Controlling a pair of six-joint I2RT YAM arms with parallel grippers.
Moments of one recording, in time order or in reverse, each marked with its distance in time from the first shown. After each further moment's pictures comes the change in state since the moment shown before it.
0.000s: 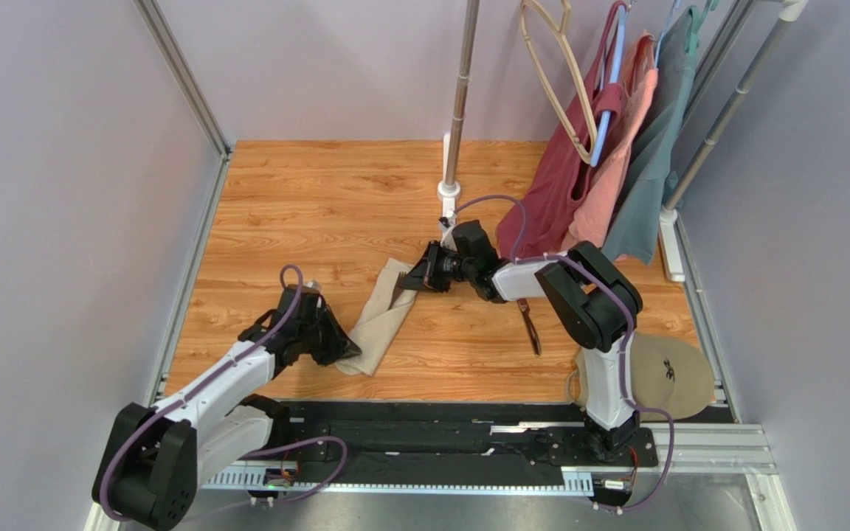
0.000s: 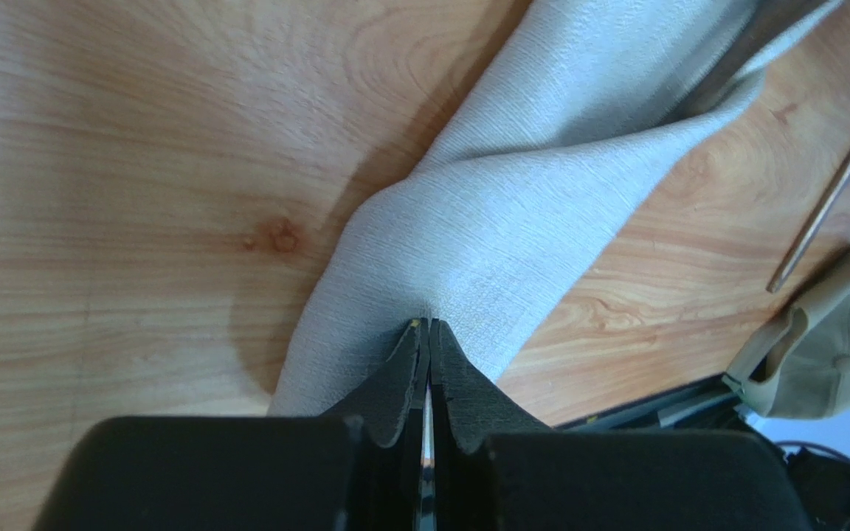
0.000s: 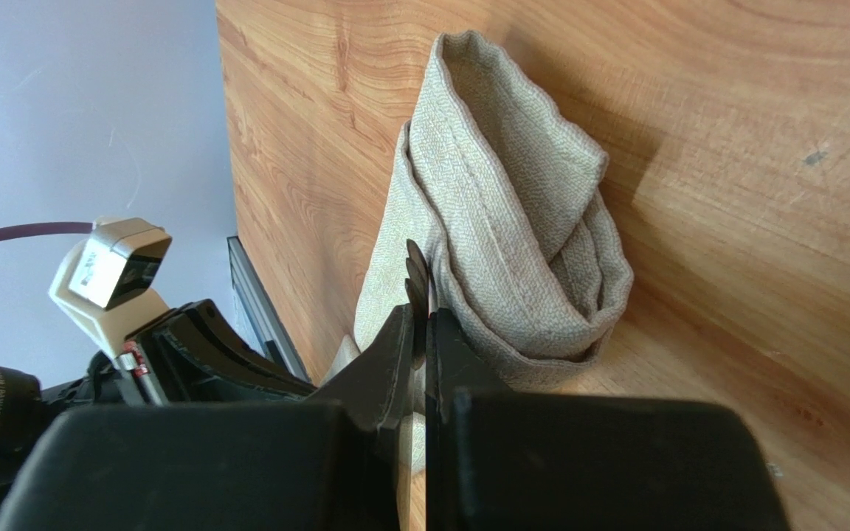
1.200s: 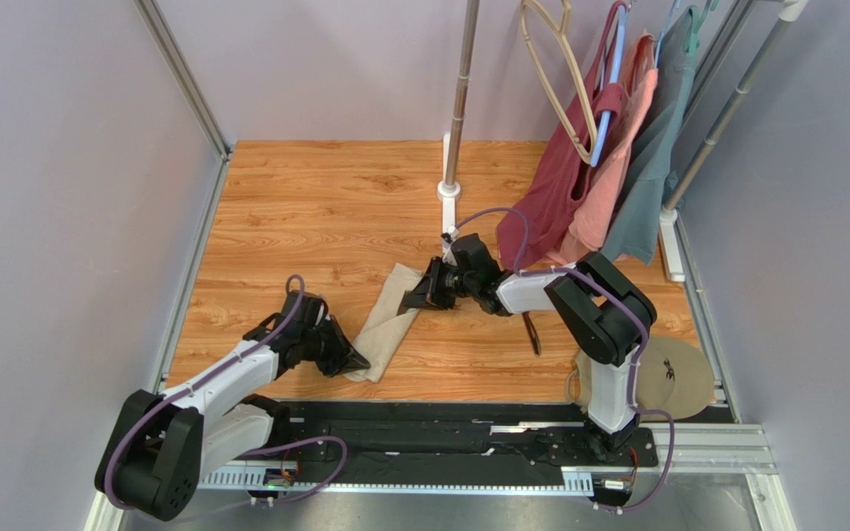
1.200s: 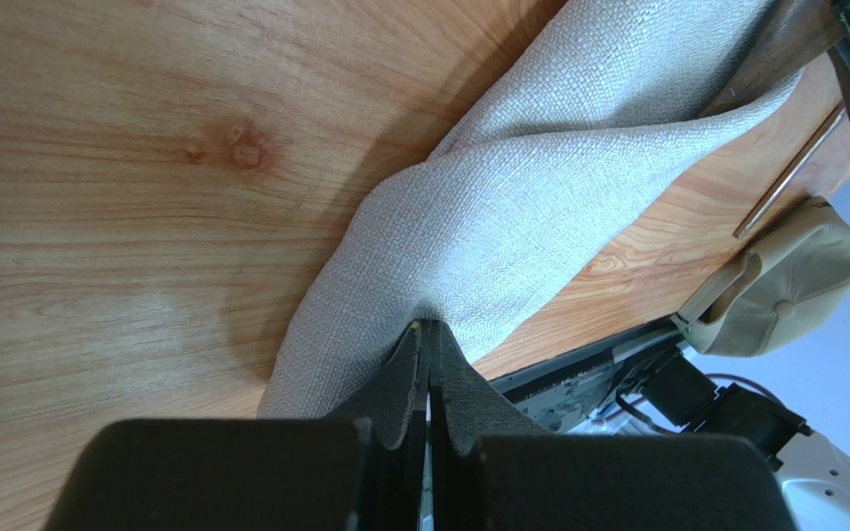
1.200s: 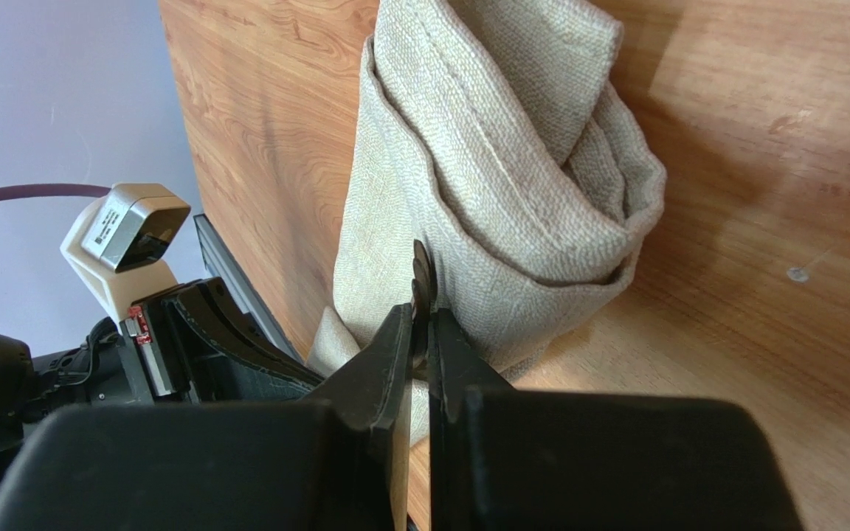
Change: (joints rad) left arm -0.003 0.043 -0.023 -0.017 0.150 -0.101; right arm 0.056 -0.105 -0.108 -0.093 0.062 0.015
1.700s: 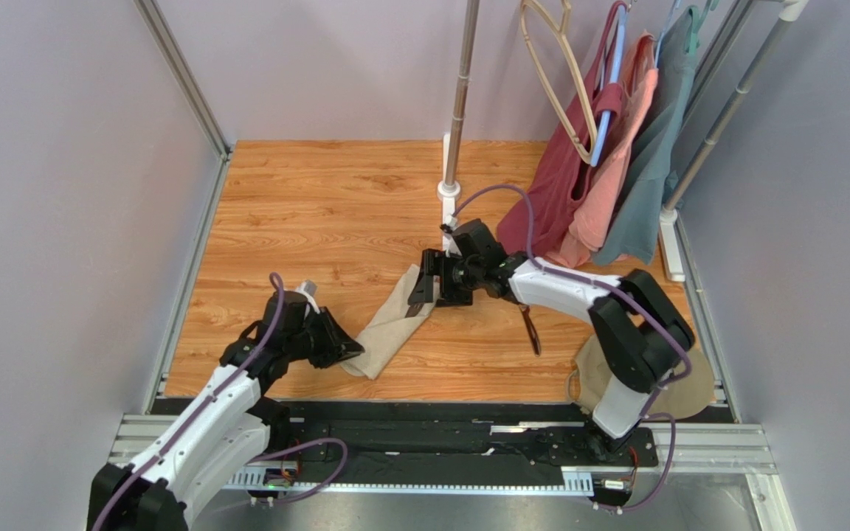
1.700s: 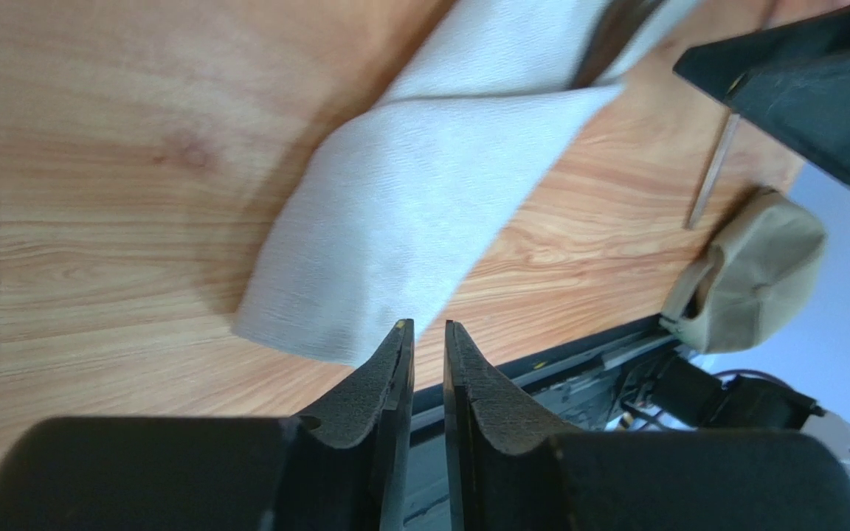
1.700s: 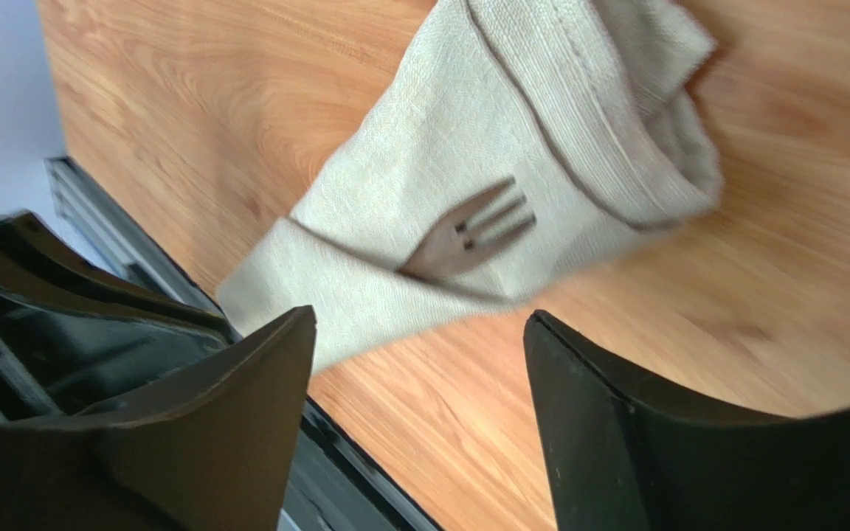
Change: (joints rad) left arm -0.001 -0.285 0.018 -0.116 -0.066 0.072; right arm 0.005 -0.171 0.089 -0.440 0.086 -0.269
